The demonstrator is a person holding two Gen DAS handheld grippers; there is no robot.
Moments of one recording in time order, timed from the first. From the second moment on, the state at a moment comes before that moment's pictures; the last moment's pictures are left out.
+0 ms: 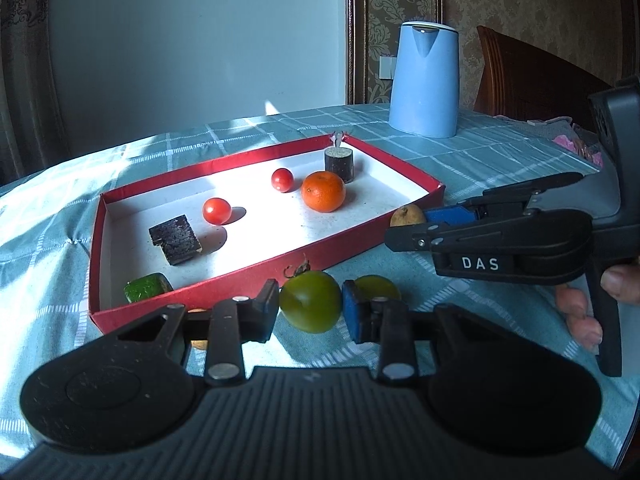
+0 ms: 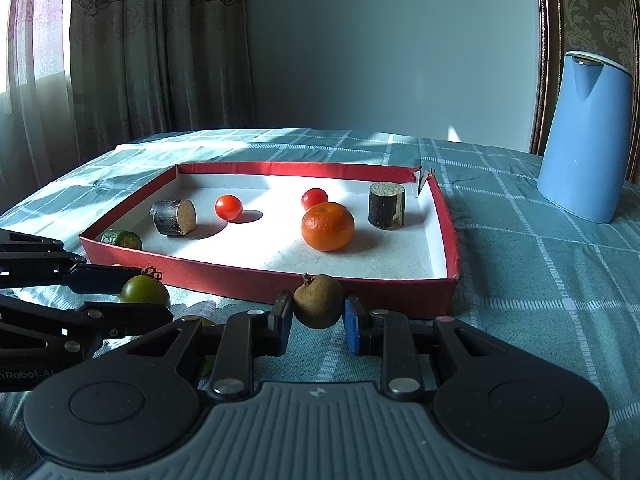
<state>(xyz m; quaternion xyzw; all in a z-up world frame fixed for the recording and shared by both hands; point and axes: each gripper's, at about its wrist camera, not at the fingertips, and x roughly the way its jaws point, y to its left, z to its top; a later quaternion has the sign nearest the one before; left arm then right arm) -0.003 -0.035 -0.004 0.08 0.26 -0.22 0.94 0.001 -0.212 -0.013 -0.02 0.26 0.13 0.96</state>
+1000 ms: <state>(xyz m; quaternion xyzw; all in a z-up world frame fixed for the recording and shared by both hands) 0.061 -0.029 0.021 0.04 0.23 -0.08 0.97 0.003 -0.217 0.008 0.01 0.21 0.12 0.97</state>
